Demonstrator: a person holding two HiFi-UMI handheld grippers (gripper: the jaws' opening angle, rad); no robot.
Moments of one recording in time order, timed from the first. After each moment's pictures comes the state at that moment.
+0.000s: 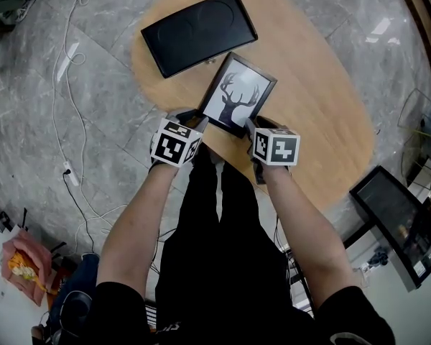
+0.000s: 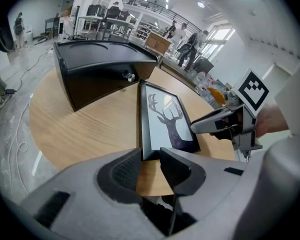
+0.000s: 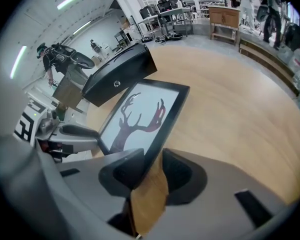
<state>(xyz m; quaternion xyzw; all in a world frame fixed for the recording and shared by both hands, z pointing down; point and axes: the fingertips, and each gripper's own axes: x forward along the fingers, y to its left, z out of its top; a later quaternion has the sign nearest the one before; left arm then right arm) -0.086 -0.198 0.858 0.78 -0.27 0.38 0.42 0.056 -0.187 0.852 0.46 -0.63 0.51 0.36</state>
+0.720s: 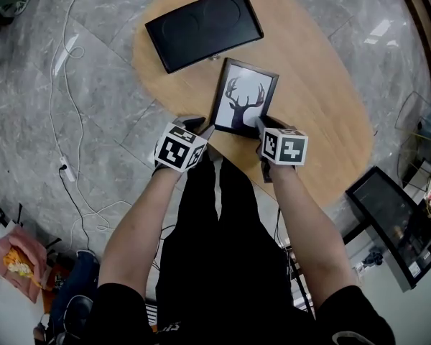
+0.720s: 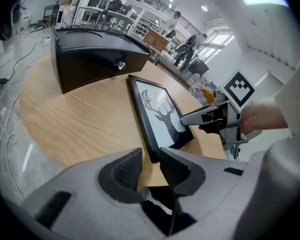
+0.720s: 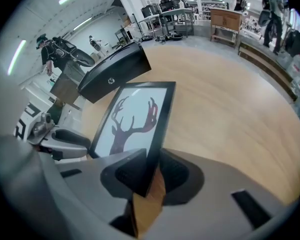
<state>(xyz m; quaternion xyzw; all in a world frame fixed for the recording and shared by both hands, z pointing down) -0.074 -0.169 0.859 0.78 -0.23 0.36 0.45 0.077 -0.184 0.860 0.47 -0.63 0.50 0.38</state>
